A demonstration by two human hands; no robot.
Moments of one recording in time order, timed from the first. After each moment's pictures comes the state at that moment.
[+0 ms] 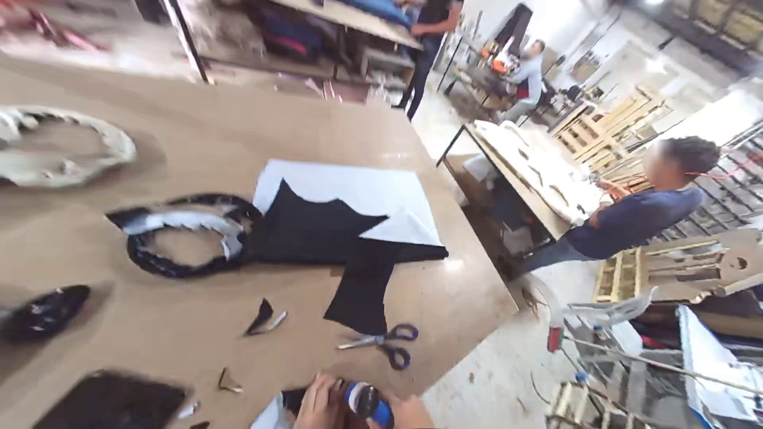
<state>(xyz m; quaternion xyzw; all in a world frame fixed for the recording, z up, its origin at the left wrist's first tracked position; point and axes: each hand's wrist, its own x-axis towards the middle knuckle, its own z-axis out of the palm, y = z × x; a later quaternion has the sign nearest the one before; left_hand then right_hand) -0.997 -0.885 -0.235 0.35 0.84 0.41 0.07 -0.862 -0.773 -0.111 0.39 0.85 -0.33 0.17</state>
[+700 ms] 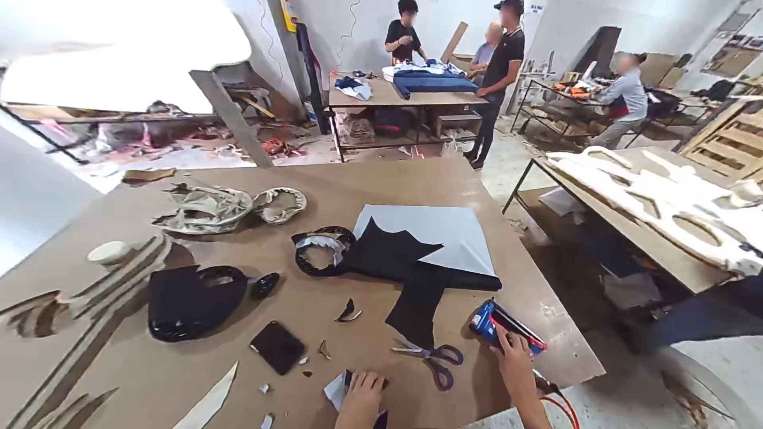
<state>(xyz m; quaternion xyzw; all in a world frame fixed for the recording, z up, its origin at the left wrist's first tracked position) -1.013 -0.900 -0.209 0.47 0.87 0.12 0.13 -0.777 -0.551 -0.205 0.38 0.90 -0.07 -0.17</state>
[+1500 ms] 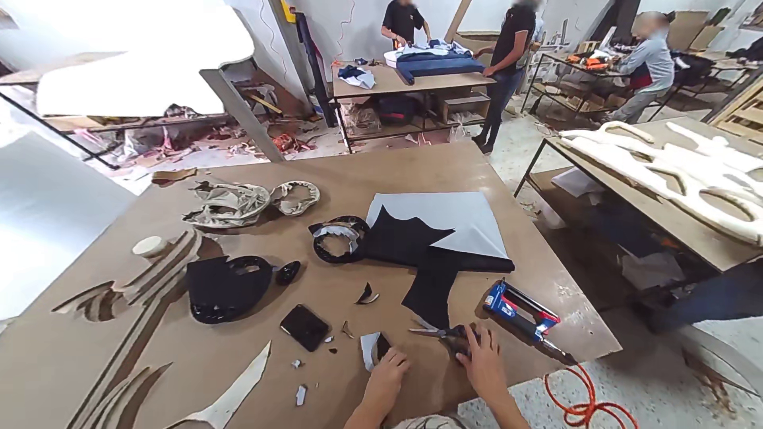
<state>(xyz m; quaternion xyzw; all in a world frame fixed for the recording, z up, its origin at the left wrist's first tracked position) -1.017 -0.902 -0.222 0.56 0.80 0.21 0.09 -0.833 -0.674 -0.196 0.38 0.90 -0.19 -0.02</state>
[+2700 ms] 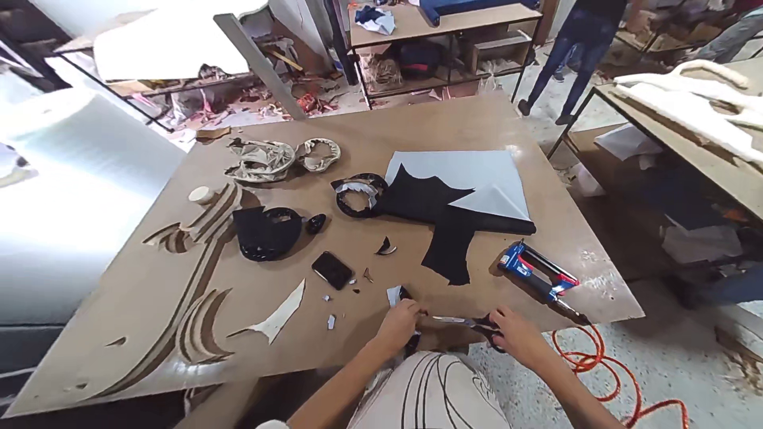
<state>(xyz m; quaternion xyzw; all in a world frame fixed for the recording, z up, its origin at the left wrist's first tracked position) -1.010 -0.898 -0.157 0.46 0.82 0.19 0.27 -0.789 -0.645 -0.110 0.20 0.92 -0.24 0.25</state>
